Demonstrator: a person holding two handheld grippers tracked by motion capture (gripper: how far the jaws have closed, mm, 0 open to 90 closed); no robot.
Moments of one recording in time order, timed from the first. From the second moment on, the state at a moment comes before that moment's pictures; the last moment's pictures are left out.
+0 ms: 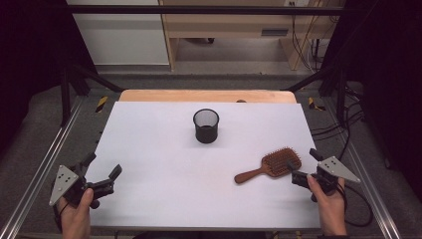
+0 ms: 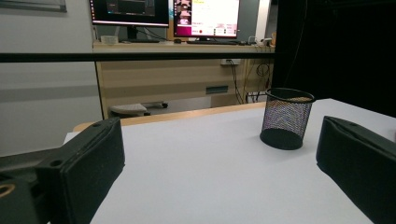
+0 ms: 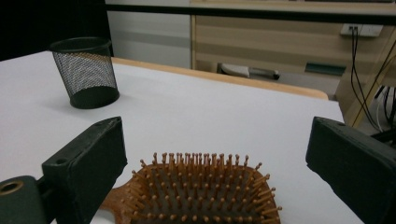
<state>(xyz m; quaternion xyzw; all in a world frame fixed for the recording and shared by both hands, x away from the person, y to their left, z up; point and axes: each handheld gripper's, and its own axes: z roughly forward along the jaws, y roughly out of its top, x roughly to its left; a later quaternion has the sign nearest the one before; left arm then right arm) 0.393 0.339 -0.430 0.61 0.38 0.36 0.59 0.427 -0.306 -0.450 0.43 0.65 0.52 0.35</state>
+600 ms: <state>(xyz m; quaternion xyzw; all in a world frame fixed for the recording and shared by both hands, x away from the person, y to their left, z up) 0.393 0.338 -0.431 0.61 0.39 0.36 0.59 0.433 -0.306 -0.447 0.46 0.64 0.49 0.36</state>
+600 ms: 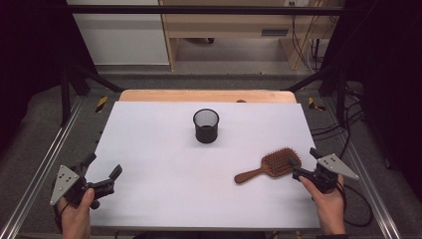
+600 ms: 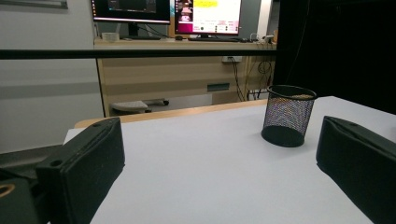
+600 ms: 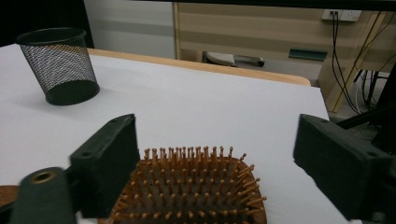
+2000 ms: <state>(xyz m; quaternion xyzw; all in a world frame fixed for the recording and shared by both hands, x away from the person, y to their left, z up) 0.389 0.340 -0.433 0.61 0.40 0.36 0.58 0.500 -0.327 -0.446 0.51 0.75 0.30 0.29</state>
